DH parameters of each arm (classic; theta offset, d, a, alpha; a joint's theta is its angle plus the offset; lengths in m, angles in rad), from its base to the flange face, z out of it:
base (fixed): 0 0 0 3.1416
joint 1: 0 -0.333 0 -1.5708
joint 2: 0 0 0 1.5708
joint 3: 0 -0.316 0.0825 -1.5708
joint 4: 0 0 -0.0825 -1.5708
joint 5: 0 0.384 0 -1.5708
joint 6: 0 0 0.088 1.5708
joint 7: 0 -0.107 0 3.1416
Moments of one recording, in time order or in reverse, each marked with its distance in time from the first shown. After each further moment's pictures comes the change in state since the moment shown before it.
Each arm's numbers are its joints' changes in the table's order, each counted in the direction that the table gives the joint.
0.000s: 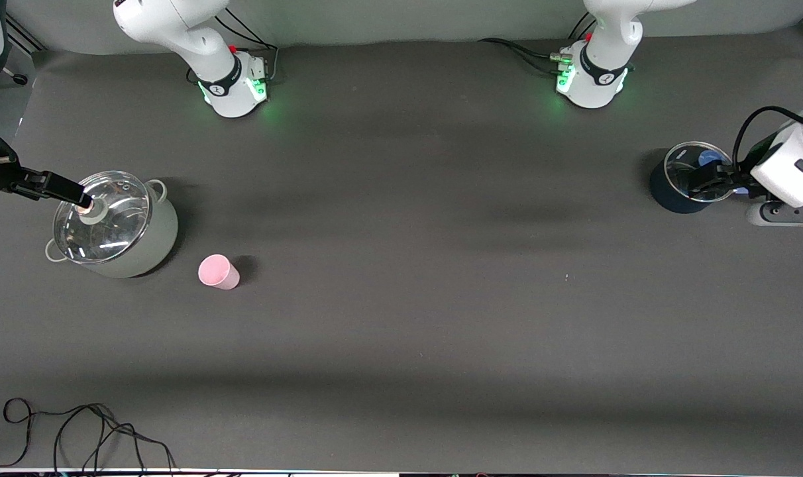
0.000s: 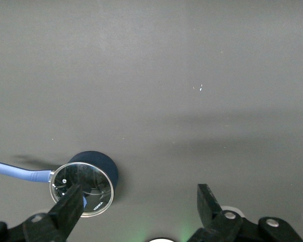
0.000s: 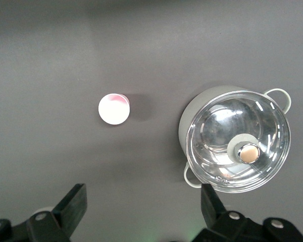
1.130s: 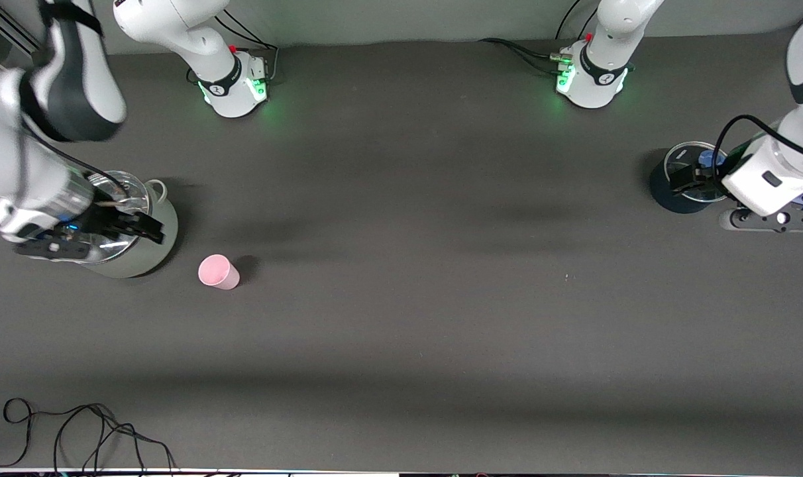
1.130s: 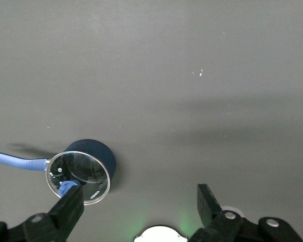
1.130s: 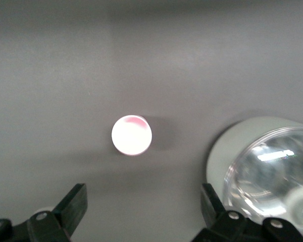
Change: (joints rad) left arm -0.853 -0.039 0.922 -0.024 0.071 0.033 0.079; right arm 0.001 0.001 -0.079 -0.248 0.002 -0.328 -0.003
